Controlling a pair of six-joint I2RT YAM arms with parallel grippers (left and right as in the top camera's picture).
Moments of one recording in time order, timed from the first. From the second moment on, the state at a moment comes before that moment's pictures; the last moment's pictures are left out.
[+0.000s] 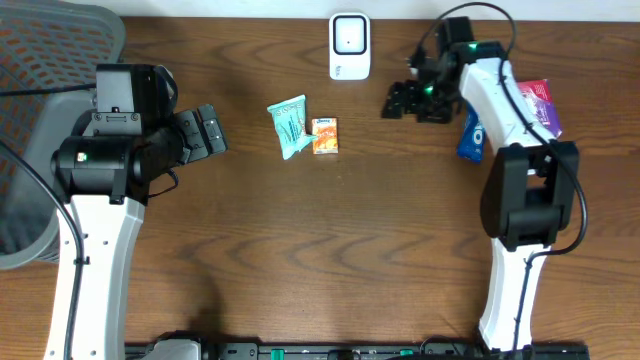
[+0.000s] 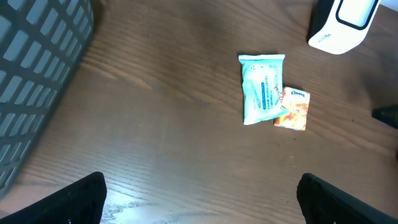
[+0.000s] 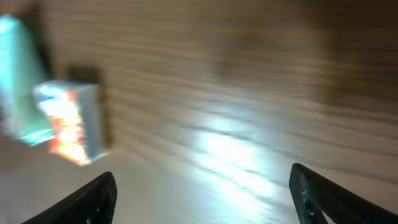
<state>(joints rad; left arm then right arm) -0.02 1.33 1.45 -1.09 0.07 -0.33 0.15 2.28 1.94 -1.03 -0.43 0.11</state>
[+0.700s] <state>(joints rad) -0.02 1.33 1.45 -1.09 0.07 -0.33 0.44 2.35 1.94 -0.86 -0.32 0.36</state>
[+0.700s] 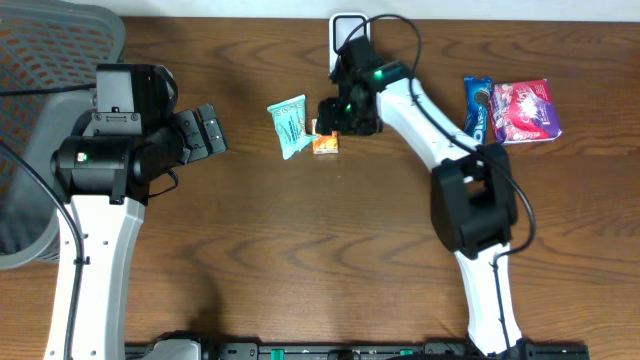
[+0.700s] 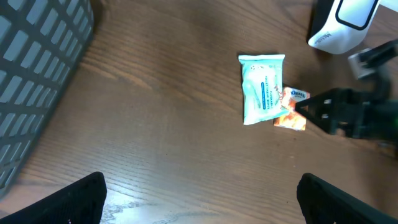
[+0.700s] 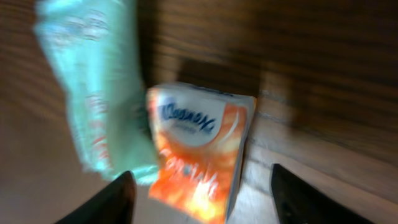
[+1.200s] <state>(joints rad) -0.02 1.33 1.45 -1.09 0.07 -0.33 0.40 2.41 1.96 -0.92 -0.49 0.26</state>
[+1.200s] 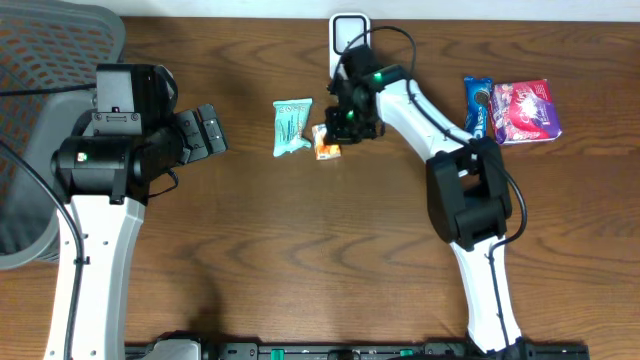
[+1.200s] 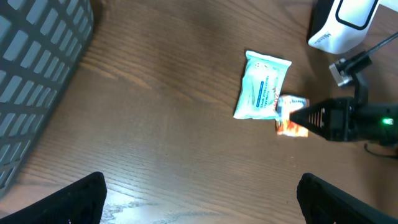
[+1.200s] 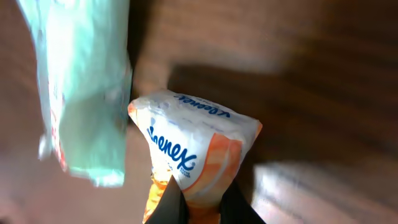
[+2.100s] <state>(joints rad) -0.02 1.33 1.45 -1.09 0.07 -0.33 0.17 2.43 1.94 -0.90 -1.50 -0.17</state>
